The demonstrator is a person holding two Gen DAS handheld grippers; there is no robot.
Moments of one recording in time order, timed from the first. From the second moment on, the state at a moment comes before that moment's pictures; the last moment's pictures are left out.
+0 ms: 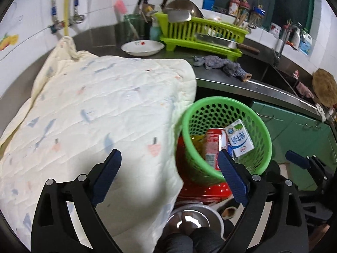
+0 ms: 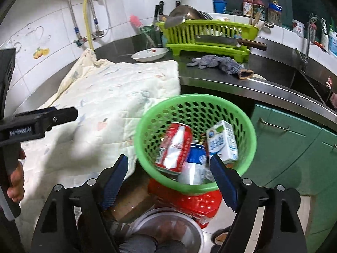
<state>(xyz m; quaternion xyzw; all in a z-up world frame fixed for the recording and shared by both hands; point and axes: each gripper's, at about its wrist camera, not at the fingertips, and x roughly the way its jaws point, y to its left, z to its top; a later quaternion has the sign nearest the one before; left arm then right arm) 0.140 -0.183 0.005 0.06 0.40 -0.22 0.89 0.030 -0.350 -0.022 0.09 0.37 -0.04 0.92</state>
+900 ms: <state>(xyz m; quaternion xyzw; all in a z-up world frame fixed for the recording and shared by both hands) 0.066 -0.081 0.023 0.04 0.34 -0.16 0.93 -0.009 -0.286 0.015 0.07 0.32 -0.03 0.94</state>
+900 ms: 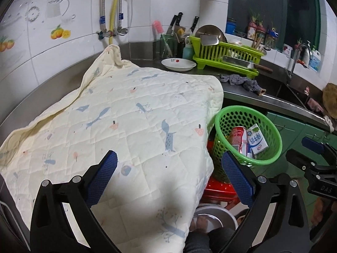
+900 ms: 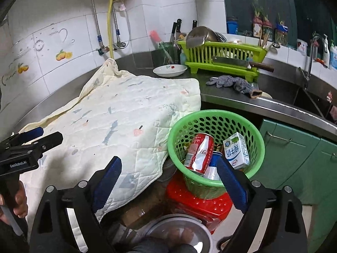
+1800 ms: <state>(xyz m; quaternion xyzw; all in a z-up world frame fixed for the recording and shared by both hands) 0.044 -0.056 0.027 0.02 0.31 -0.15 0.94 -0.010 -0.264 0.022 0.05 0.32 -0.01 0.95</state>
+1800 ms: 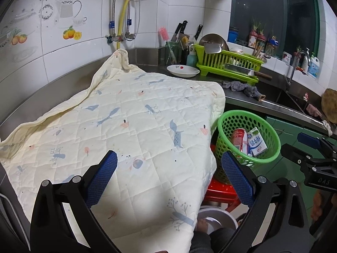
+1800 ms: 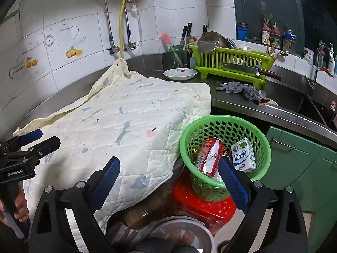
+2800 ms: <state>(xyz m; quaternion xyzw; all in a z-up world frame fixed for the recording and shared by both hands) 0.034 -0.043 0.033 0.02 0.29 -0.13 0.95 -0.012 -0.249 0.022 0.05 0.31 0.00 0.95</state>
